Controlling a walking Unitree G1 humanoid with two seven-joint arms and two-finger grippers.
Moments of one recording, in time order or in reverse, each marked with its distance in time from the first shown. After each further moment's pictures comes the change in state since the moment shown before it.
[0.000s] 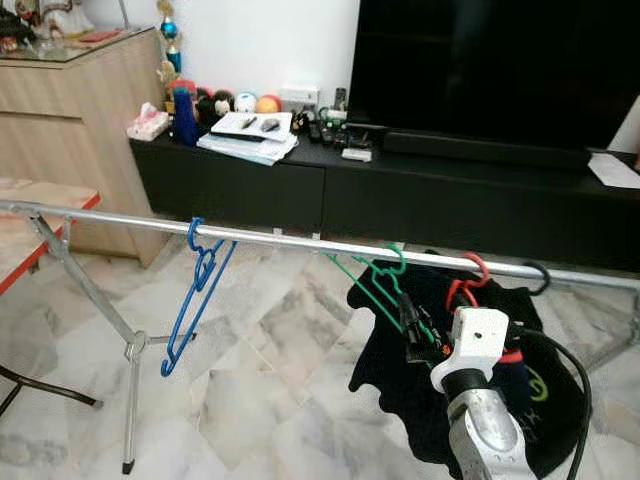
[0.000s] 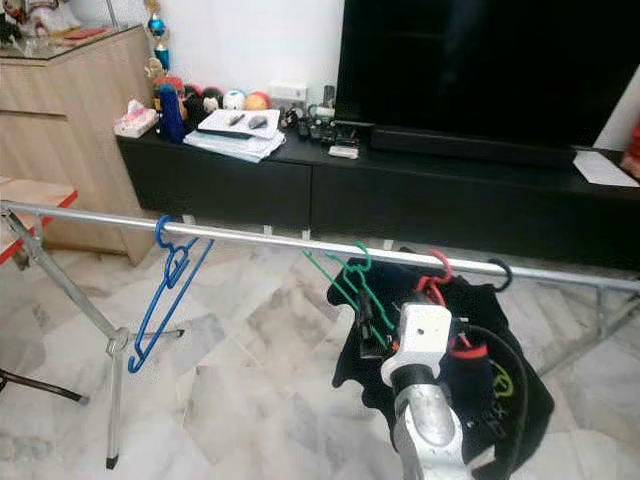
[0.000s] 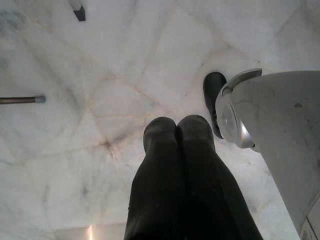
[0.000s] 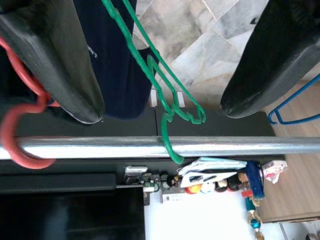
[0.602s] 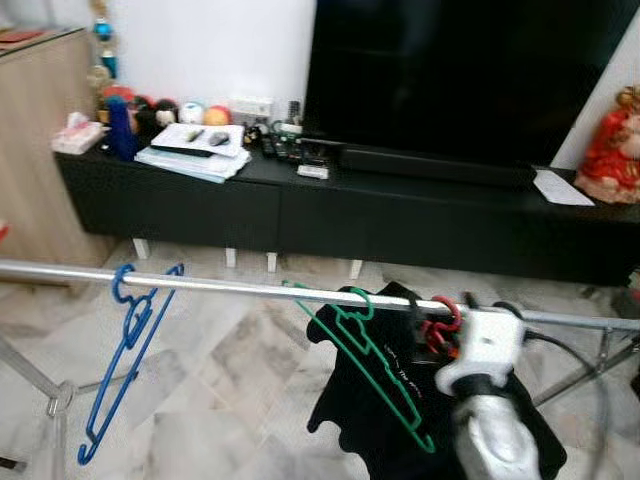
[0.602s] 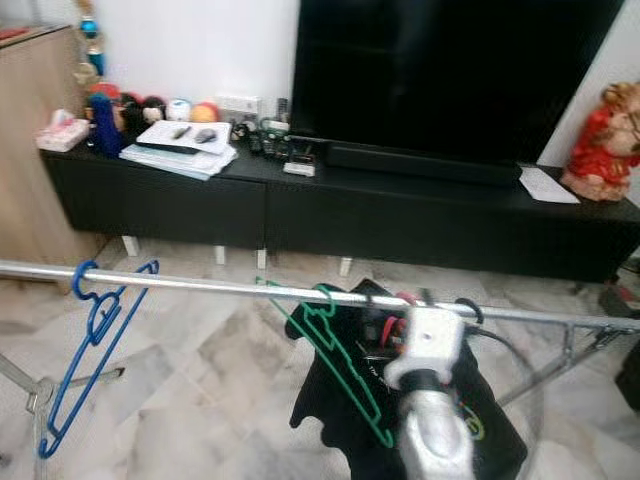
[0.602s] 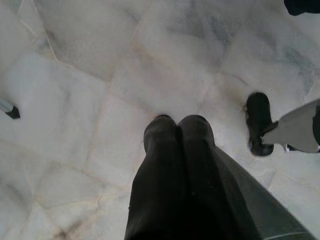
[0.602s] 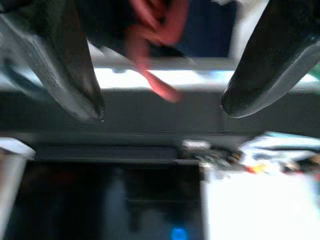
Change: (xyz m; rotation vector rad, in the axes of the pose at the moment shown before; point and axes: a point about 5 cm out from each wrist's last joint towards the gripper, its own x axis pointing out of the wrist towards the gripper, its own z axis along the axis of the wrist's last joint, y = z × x) left arm 0.001 -0.041 0.022 -0.020 -0.084 -0.136; right arm -0.025 -0.028 0.002 -0.056 -0.034 -0.128
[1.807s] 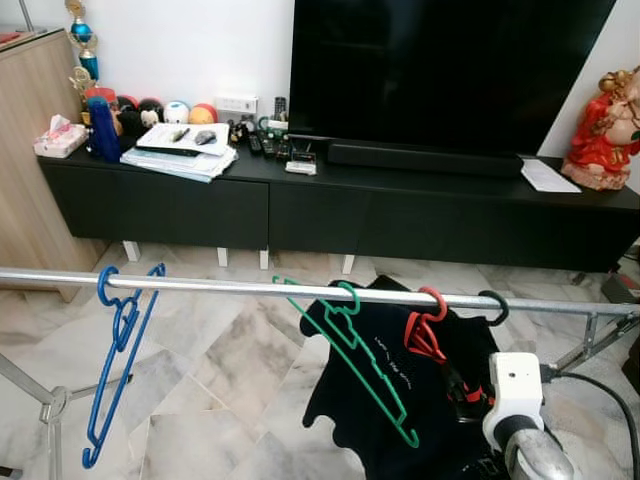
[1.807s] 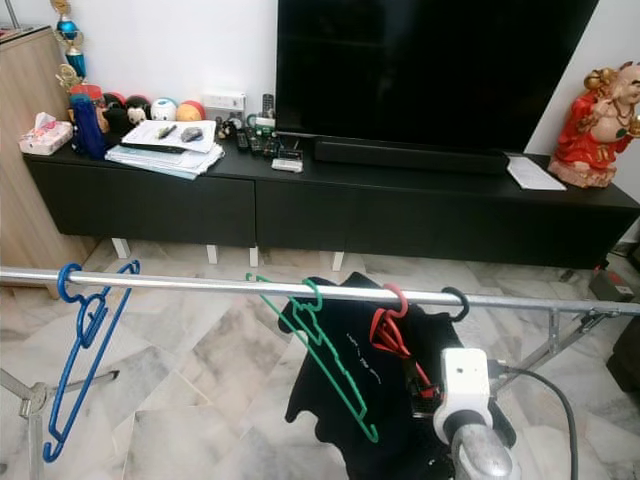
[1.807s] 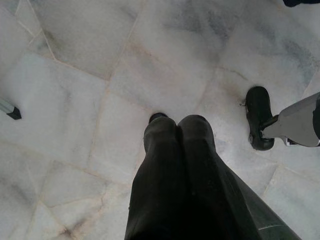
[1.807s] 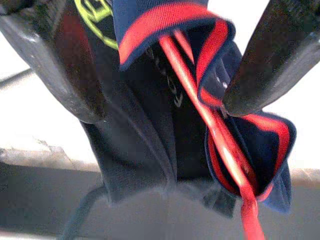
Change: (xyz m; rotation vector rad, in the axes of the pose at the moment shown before) left arm 0.000 0.003 -0.001 0.006 0.014 0.005; right arm 0.001 -0.044 -0.042 -0.112 0.404 0.041
